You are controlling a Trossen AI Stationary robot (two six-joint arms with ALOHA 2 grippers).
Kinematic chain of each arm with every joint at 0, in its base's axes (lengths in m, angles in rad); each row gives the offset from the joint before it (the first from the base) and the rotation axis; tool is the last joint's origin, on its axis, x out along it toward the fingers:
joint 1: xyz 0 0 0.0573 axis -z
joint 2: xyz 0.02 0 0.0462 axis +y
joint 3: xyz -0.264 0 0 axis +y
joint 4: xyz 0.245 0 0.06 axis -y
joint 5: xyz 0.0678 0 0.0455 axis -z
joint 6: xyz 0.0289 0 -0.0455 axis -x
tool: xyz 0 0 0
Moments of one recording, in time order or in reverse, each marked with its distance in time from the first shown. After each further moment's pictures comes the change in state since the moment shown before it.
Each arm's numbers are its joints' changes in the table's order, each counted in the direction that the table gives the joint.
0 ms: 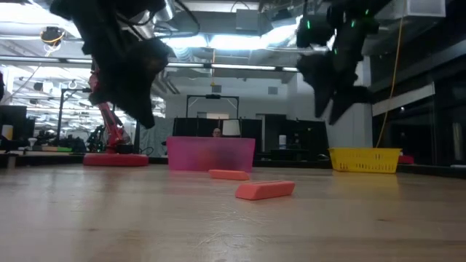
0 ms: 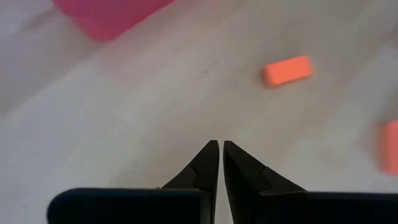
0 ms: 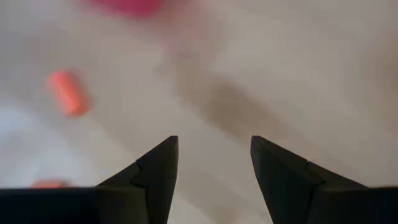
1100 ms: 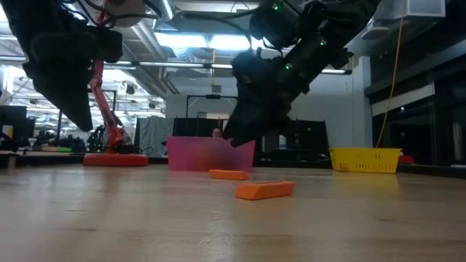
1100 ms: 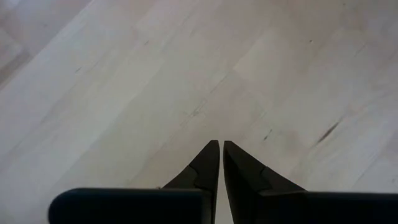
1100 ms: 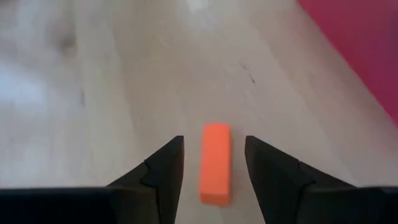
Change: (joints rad) left arm 0.332 0.000 0.000 -0.286 -0.140 0.213; right arm -0.417 0.413 -0.001 0.876 0.161 0.179
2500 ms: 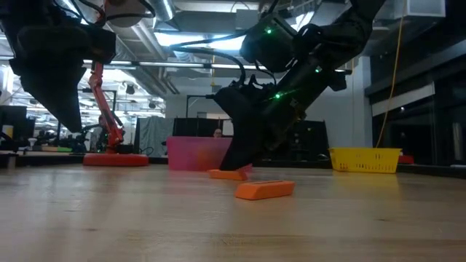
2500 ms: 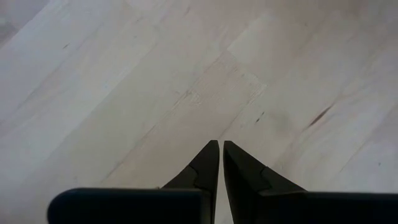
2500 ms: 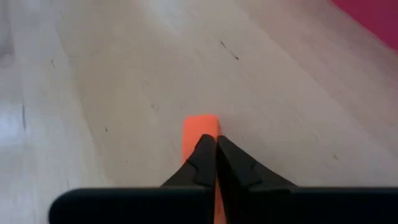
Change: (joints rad) left arm 0.038 0.000 -0.001 -0.012 0.035 0.068; right arm -0.068 0.157 -0.002 0.090 0.125 -0.170
